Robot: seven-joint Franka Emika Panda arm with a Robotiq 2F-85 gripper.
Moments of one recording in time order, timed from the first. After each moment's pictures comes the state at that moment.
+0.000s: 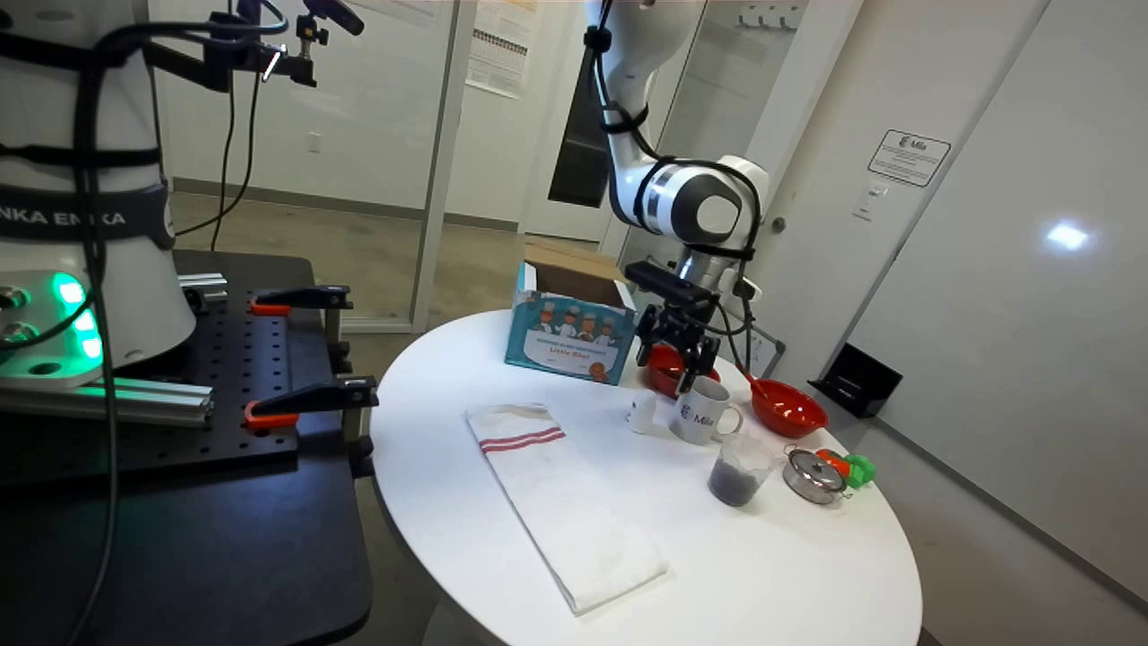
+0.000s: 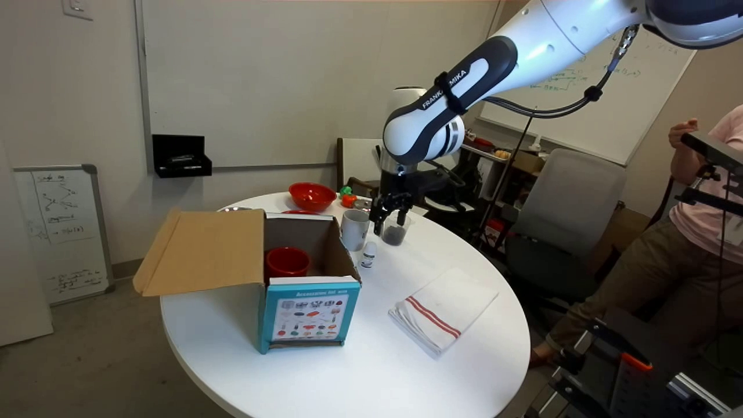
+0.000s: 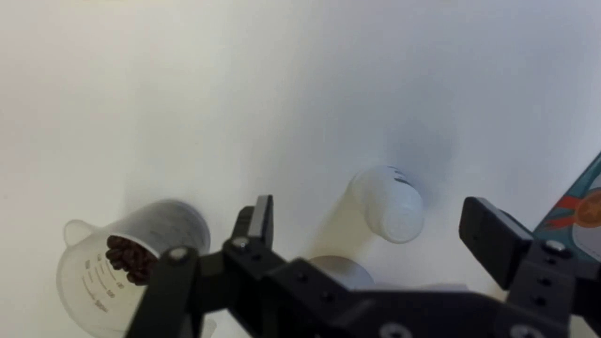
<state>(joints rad) -0.02 0.89 -0.08 -1.59 -0.10 2.40 -0.06</state>
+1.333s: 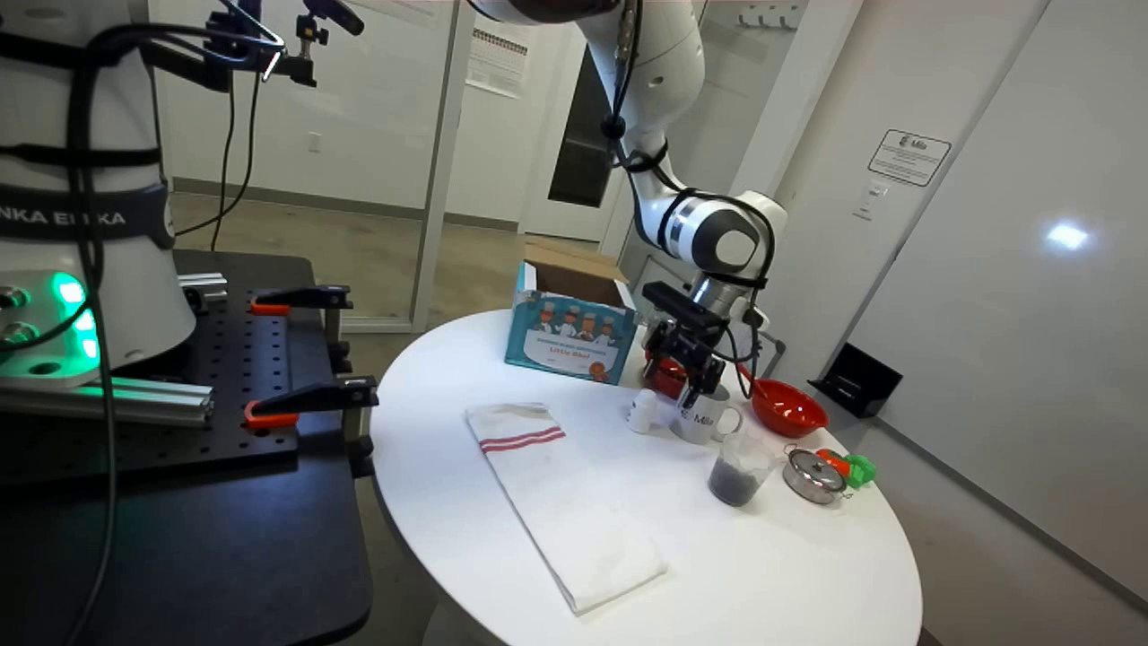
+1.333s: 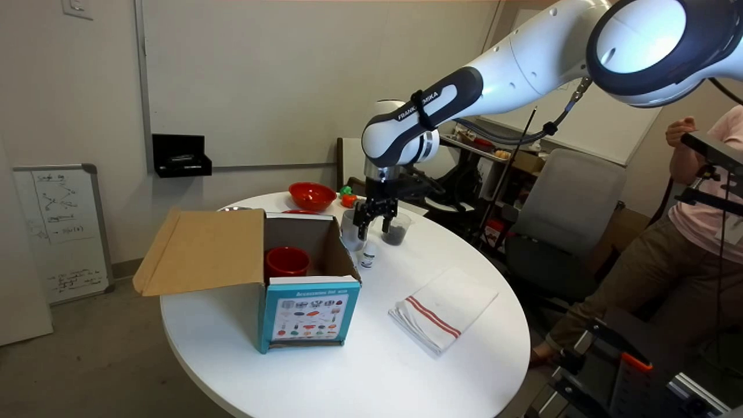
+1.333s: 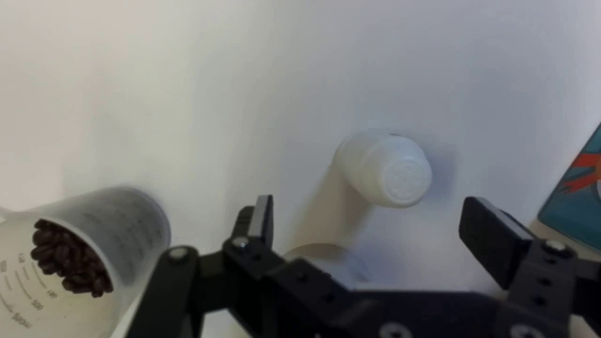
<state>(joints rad) -0.07 1.12 -0.02 -1.22 -0.07 2.21 -0.07</state>
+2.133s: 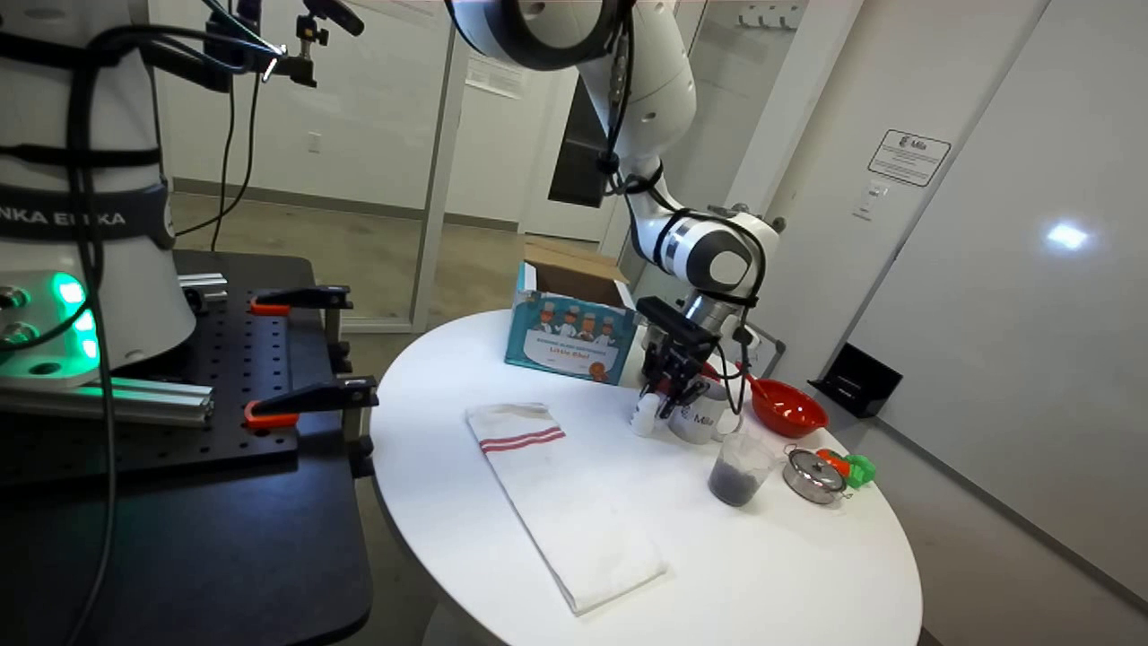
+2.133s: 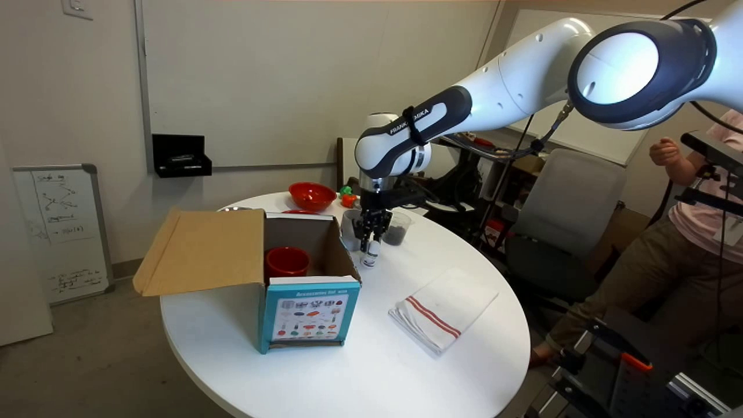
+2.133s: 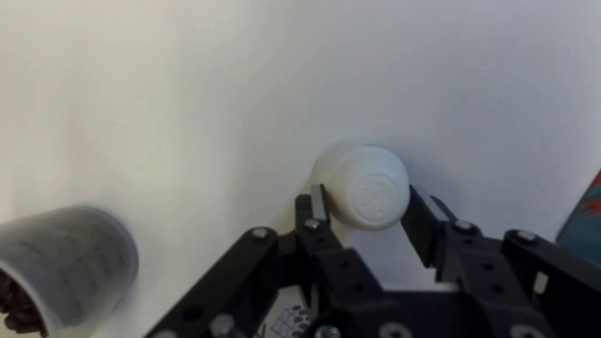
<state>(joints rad) -0.07 1.23 -0.01 -1.11 -0.06 2.15 -0.07</state>
